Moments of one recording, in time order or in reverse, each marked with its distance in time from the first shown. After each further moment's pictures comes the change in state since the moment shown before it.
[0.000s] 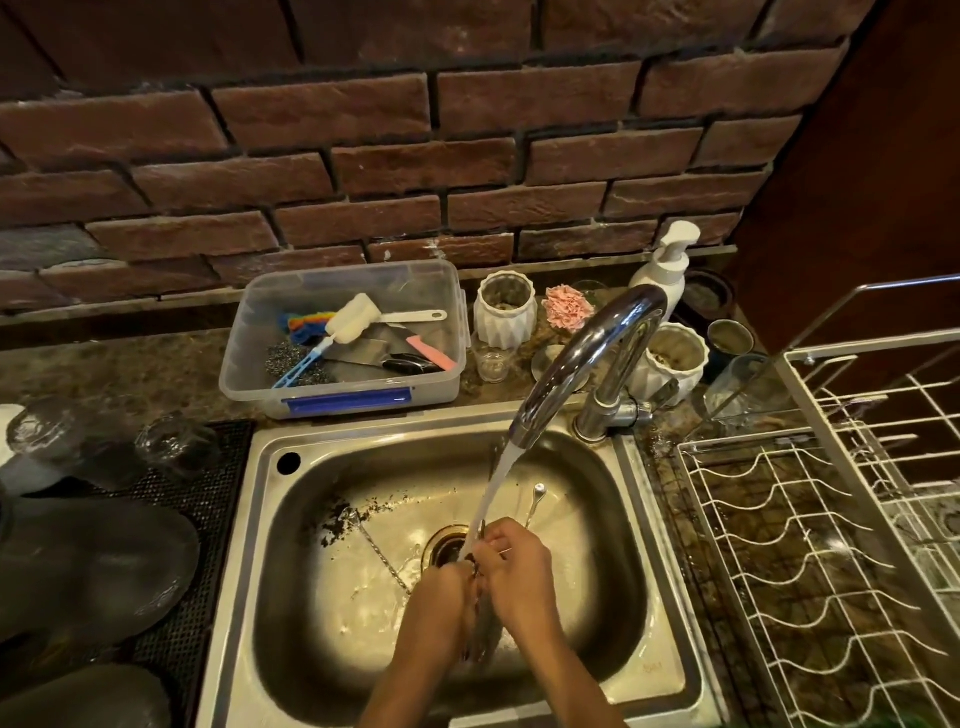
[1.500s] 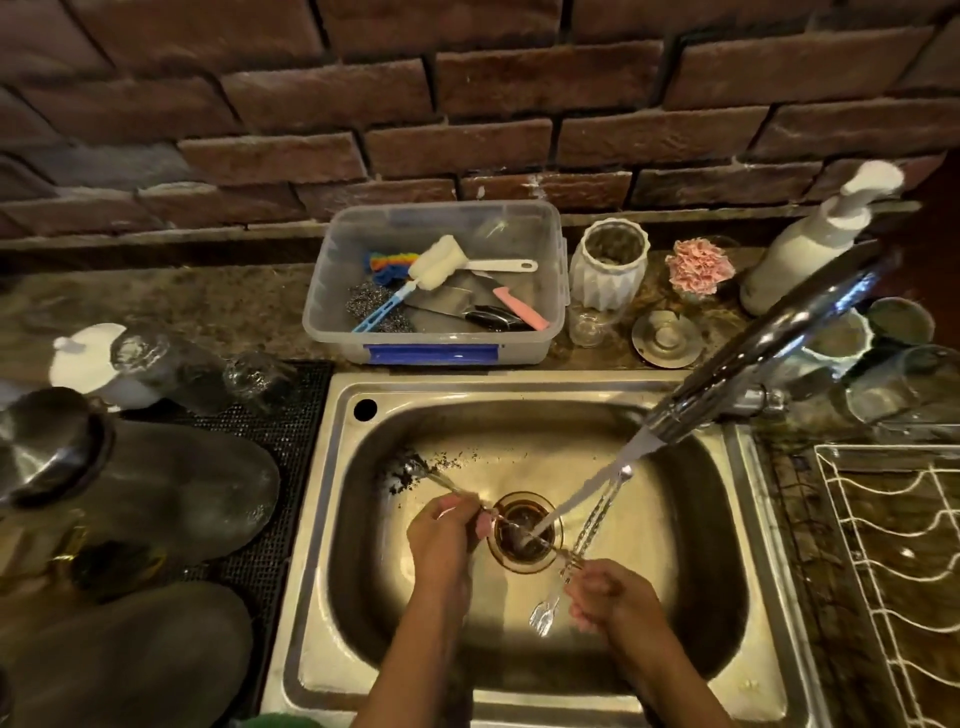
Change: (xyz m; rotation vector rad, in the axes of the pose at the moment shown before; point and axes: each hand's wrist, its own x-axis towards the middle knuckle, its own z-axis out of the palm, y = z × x) left_hand 0.032 -0.037 -0.038 -1.315 0.433 -0.429; right_hand 0.002 0.064 -0.022 0.378 -0.237 0.426
